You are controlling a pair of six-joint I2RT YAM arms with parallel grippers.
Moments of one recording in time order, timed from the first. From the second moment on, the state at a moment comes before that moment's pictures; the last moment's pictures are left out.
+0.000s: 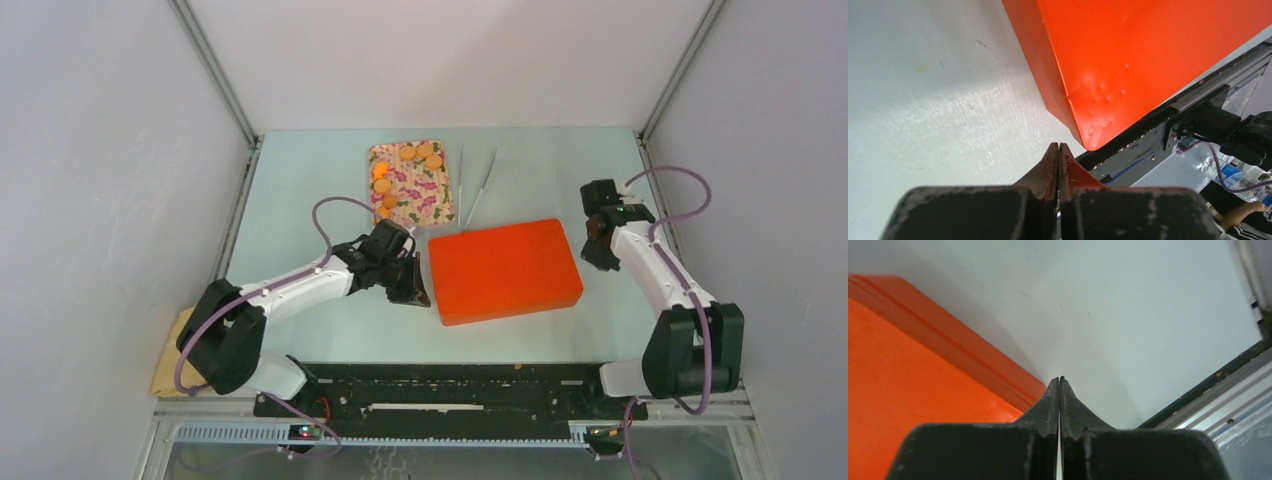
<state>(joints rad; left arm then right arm) -0.69 1.43 0.84 -0.41 0.31 -0.71 0.09 1.35 1.08 -0.94 0.47 0.64</state>
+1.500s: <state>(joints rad) -0.66 1.24 0.75 -0.68 -0.07 -0.79 0.06 1.59 0.91 -0.67 0.01 0.58</state>
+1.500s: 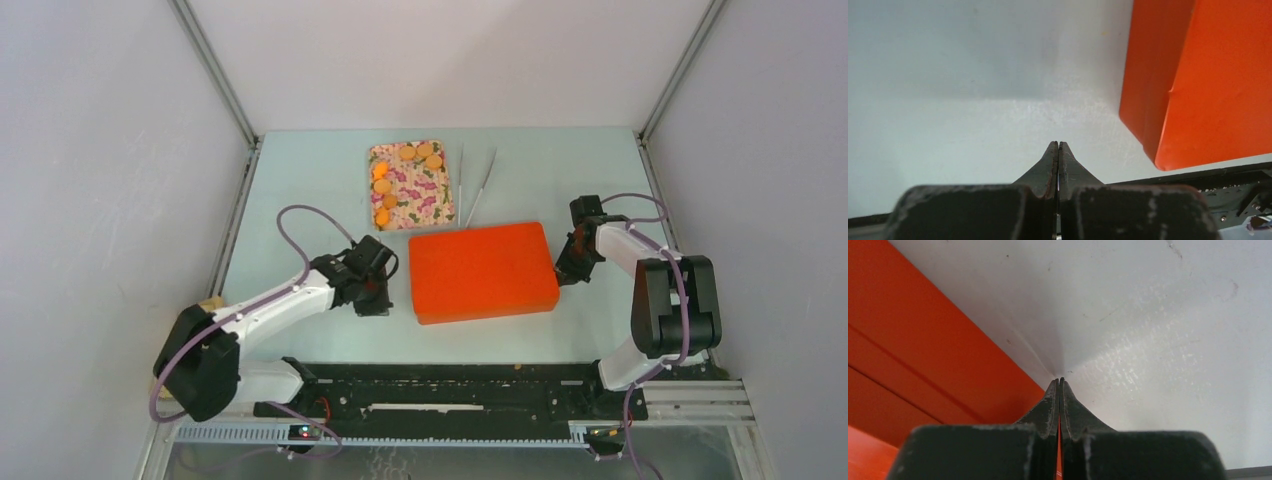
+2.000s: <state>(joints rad) -0.71 1.47 0.83 -0.49 0.12 -0.78 0.05 1.60 0.91 -0.65 -0.02 0.58</state>
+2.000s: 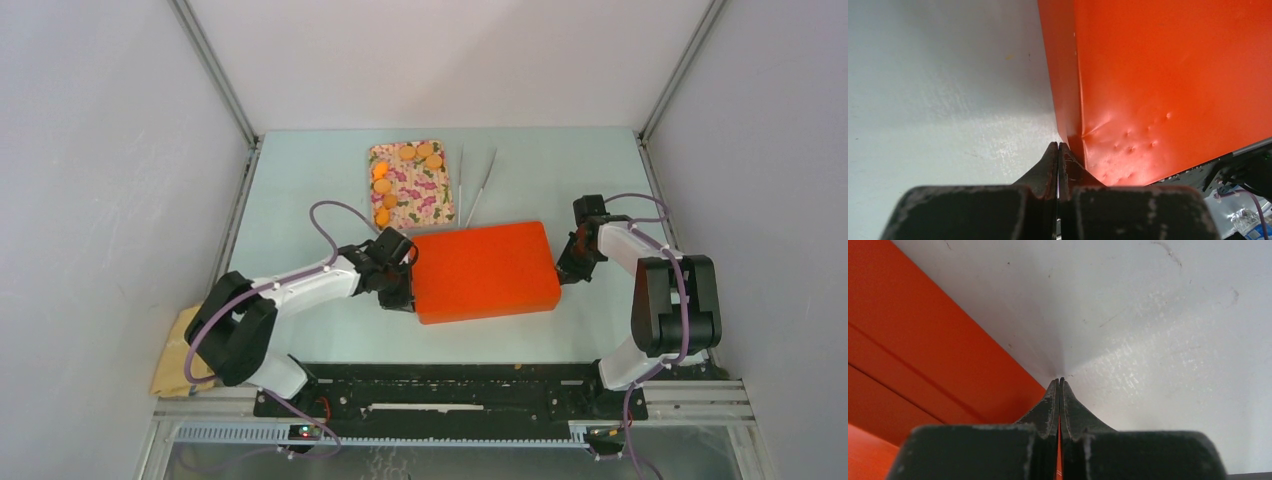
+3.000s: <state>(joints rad) -0.72 1.41 0.83 -0.38 0.32 -0.77 0.06 1.32 1.01 -0.76 0.24 0.65</state>
